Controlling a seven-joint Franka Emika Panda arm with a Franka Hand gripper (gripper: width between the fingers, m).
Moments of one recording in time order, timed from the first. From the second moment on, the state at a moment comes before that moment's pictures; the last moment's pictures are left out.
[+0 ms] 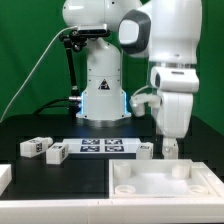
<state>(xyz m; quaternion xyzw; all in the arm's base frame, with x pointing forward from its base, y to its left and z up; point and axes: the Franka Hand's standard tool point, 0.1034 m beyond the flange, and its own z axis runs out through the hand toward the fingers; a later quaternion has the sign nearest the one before) 0.484 0.094 0.057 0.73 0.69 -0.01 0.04</state>
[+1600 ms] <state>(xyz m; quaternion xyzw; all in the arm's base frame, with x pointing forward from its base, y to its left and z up) 0.439 0.110 0.053 0.99 0.11 0.01 -0.01</state>
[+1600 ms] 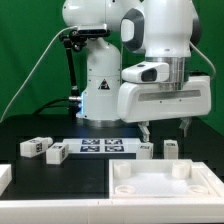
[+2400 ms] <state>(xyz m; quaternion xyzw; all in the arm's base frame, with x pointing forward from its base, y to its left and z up) 0.414 0.132 0.047 1.00 -0.07 -0.01 -0.03</state>
